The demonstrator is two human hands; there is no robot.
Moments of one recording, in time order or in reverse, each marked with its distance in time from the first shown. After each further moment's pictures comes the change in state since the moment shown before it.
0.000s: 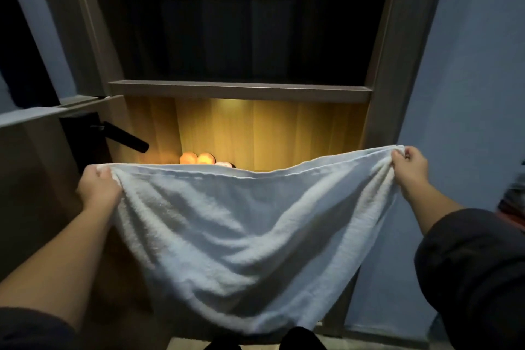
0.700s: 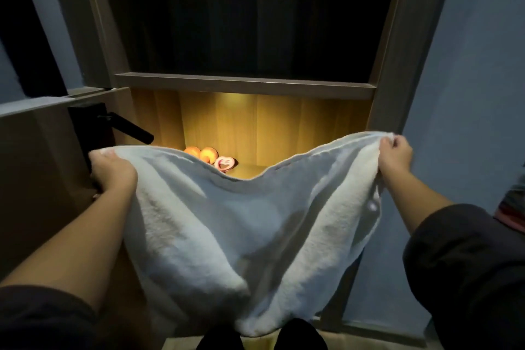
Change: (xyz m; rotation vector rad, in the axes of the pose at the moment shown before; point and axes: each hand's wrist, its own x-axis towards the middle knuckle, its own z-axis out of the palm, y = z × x) left_hand -0.011 0.027 0.008 0.053 0.028 -0.074; right_hand -0.019 -0.034 0.028 -0.015 -0.010 -0.019
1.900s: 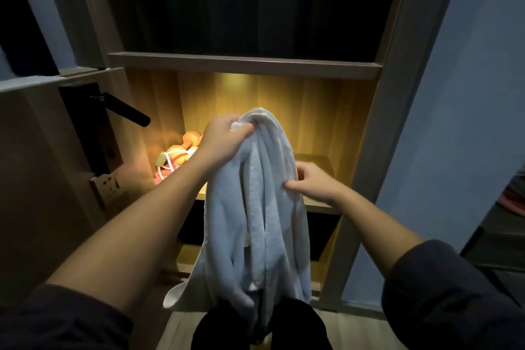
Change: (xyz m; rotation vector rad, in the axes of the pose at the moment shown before) left_hand -0.142 0.088 0.049 -0.276 -0.727 0.630; right_hand -0.138 -0.020 0.051 -0.140 -1.029 -0.289
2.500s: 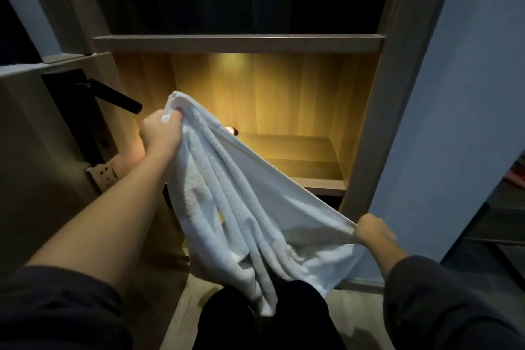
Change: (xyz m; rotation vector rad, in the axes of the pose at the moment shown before) left_hand 0.011 -0.077 -0.052 0.094 0.502 -0.400; right_hand -0.058 0.198 0.019 -0.571 0.192 0.925
